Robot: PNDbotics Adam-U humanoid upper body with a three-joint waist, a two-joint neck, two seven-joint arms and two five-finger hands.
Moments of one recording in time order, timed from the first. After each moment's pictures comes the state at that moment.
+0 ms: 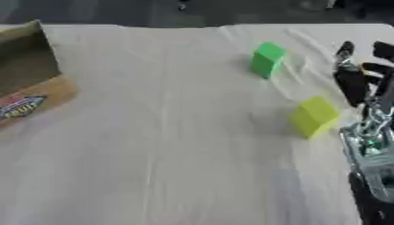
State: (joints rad) left arm -0.34 0.33 0.05 -1.78 0.18 0.08 0.49; right arm -0.29 -0.36 -0.06 -1.82 0.06 0.36 -0.74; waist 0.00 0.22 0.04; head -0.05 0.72
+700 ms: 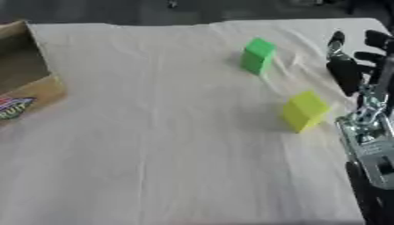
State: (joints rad) left arm -0.34 0.34 0.05 -1.77 0.18 0.09 0.50; right arm -0.31 -0.44 -0.03 -1.82 -0.01 0.39 -0.71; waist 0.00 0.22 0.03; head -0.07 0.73
